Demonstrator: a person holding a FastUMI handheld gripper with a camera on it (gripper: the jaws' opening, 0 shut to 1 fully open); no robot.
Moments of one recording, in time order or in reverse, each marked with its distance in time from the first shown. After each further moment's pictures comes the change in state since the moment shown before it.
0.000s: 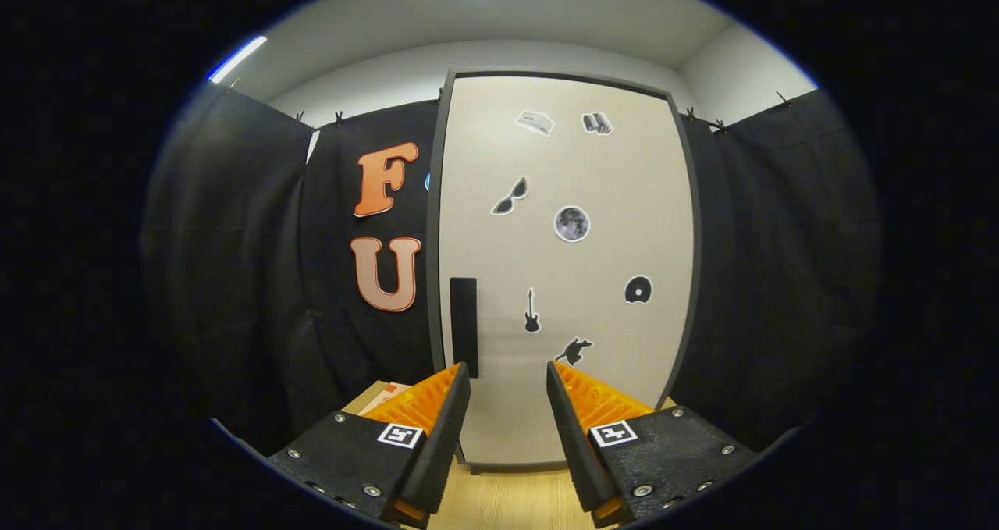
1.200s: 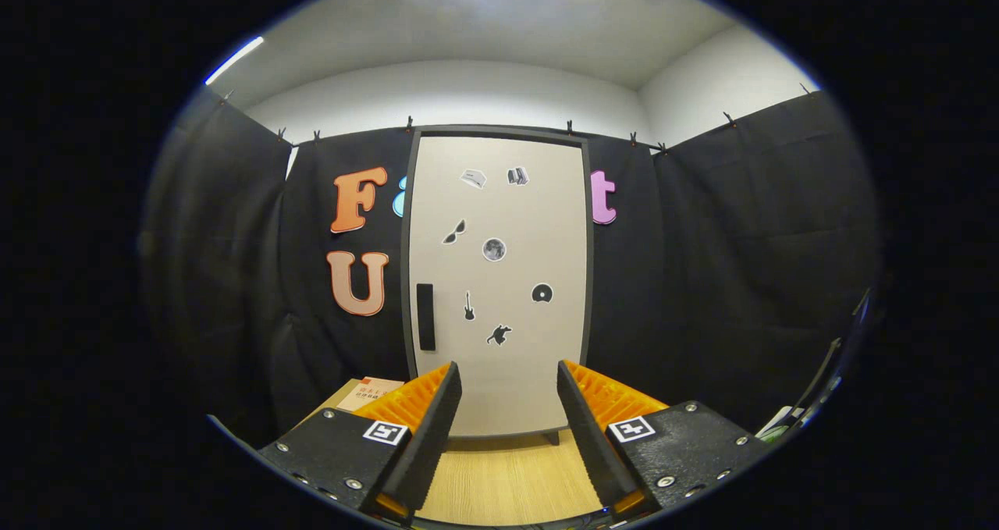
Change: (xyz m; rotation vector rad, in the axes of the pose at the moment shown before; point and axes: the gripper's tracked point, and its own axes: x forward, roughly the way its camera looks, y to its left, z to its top) arm -0.124 -0.046 0.016 0.015 -0.058 -0.125
